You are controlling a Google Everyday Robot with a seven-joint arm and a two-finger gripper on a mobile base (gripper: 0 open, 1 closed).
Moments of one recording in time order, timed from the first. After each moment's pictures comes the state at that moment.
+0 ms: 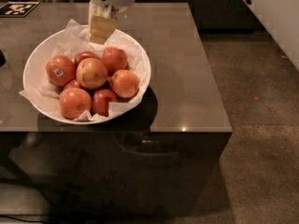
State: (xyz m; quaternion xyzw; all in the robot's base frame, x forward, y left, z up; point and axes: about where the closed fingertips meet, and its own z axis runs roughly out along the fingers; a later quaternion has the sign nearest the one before) arm 0.519 0.094 1.031 -0.74 0.62 0.04 0.24
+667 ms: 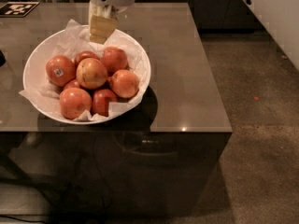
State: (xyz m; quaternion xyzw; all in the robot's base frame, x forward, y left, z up) arm 0.519 0.094 1.031 -0.74 0.62 0.04 0.24
